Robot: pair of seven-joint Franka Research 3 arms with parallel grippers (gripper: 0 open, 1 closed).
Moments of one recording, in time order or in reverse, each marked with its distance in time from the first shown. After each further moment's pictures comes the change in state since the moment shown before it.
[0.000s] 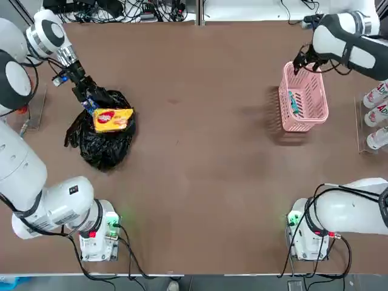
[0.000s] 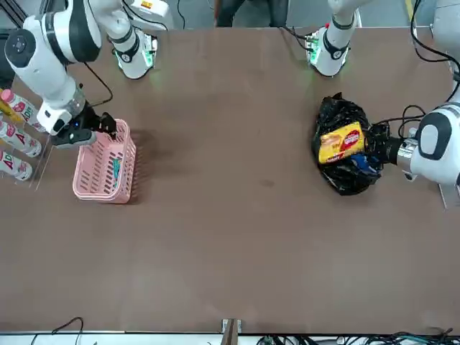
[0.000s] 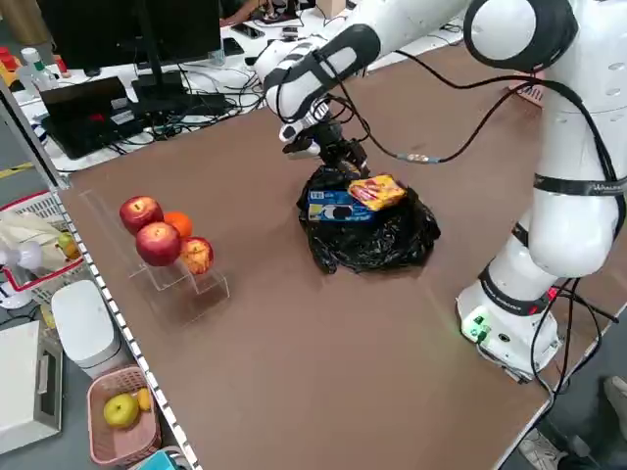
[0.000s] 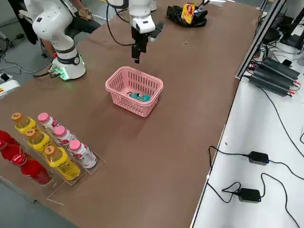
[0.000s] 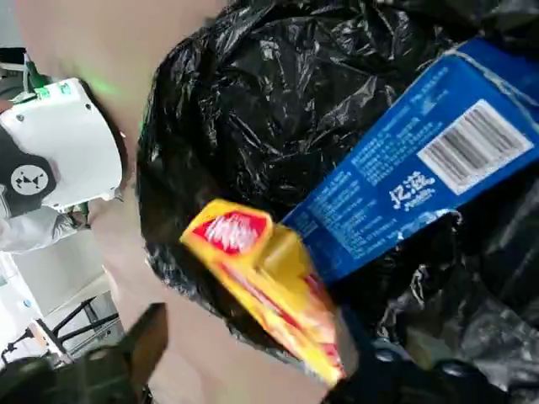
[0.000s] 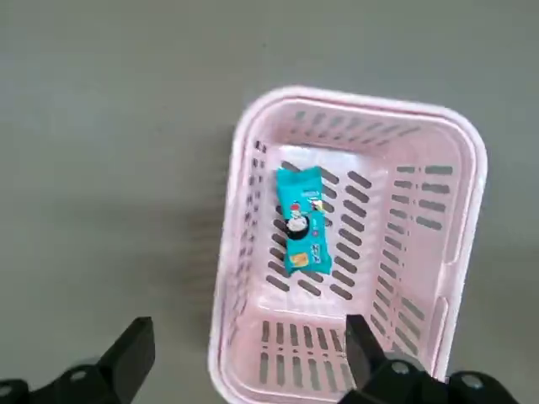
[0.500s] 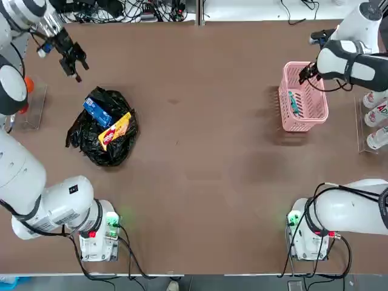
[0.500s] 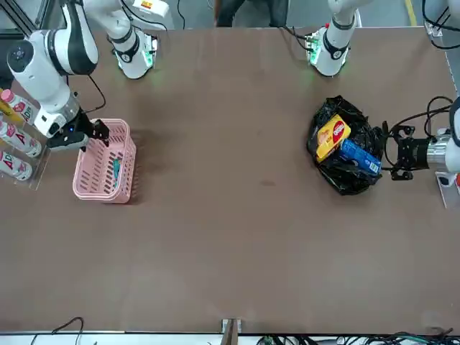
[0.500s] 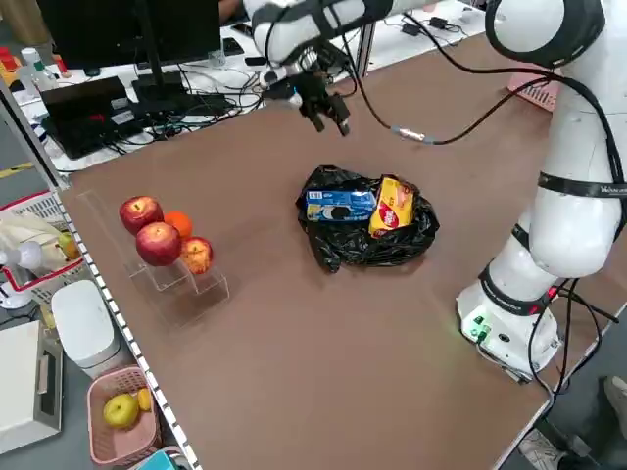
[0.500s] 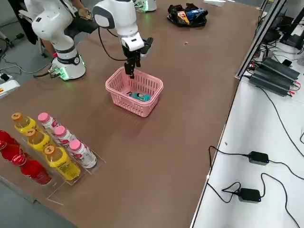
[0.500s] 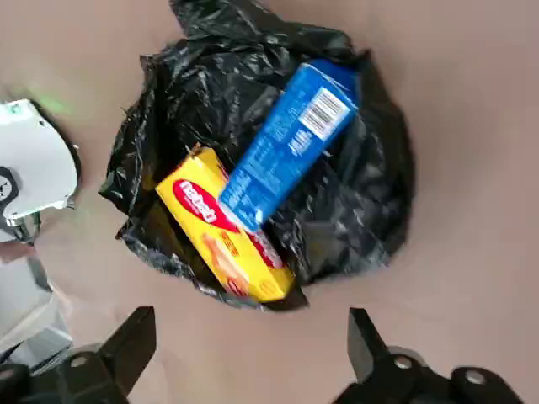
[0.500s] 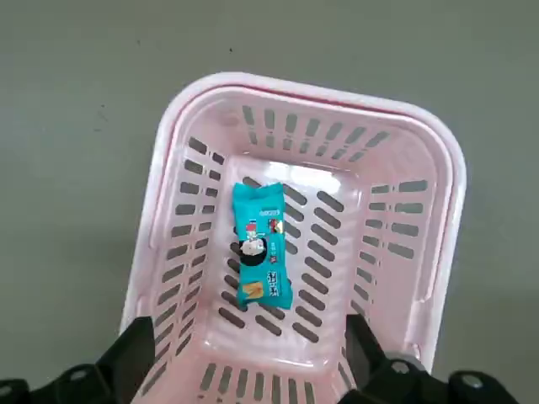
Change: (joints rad) left arm 0.011 -0.076 -0.046 0.207 0.000 -0.036 0.033; right arm -0.013 0.005 -0.092 -0.182 0.000 0.300 -0.159
